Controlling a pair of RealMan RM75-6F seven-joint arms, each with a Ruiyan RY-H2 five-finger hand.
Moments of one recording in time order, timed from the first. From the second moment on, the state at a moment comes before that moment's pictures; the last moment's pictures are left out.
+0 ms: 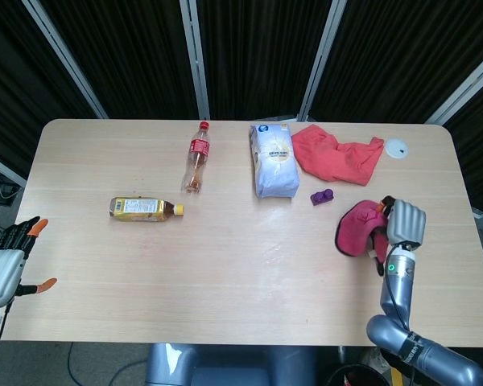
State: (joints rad) left arm -0.17 -1.08 -0.03 -1.66 1.42 1.32 -0.01; right arm 0.47 -1.61 0.45 -1.35 -0.83 1.27 -0.42
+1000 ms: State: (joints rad) left arm -0.17 -1.08 -0.02 -1.66 1.43 1.33 -0.02; right arm 0.57 -1.29 0.32 -1.62 -0.68 1.02 -0.65
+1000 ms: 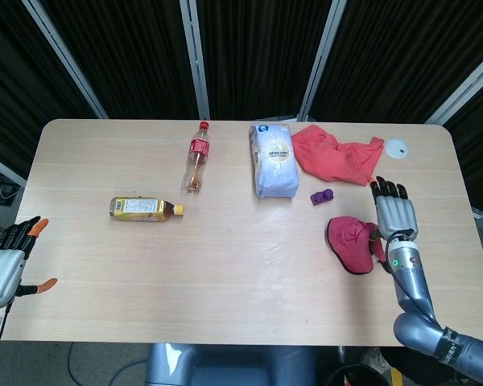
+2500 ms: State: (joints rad) left arm -0.16 -1.08 -0.03 -1.67 1.43 1.34 -0.04; right arm 0.74 -1.05 -0.03 -1.91 -0.57 1.09 -0.78
